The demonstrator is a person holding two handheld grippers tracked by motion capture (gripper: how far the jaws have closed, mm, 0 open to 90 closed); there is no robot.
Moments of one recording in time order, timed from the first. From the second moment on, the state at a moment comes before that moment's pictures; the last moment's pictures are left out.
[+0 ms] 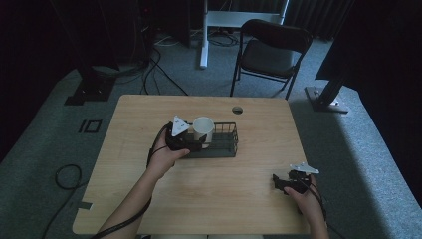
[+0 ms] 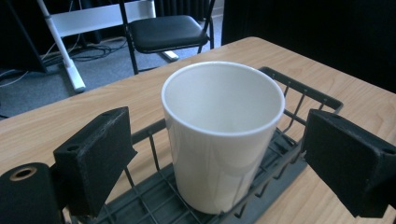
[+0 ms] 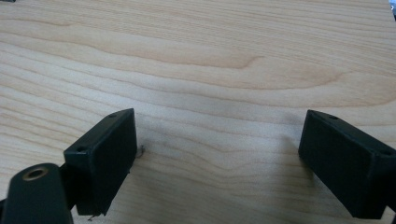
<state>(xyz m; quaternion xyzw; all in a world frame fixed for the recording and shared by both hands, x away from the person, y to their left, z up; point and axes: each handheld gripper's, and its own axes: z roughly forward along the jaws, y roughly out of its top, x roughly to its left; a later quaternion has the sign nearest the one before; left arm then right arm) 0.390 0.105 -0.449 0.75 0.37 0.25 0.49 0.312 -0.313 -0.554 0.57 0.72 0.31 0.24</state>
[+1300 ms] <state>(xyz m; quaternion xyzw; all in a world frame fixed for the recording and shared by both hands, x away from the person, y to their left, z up) 0.331 0.176 -0.472 0.73 0.40 0.25 0.49 0.312 -0.313 -0.554 0.57 0.72 0.31 0.24</state>
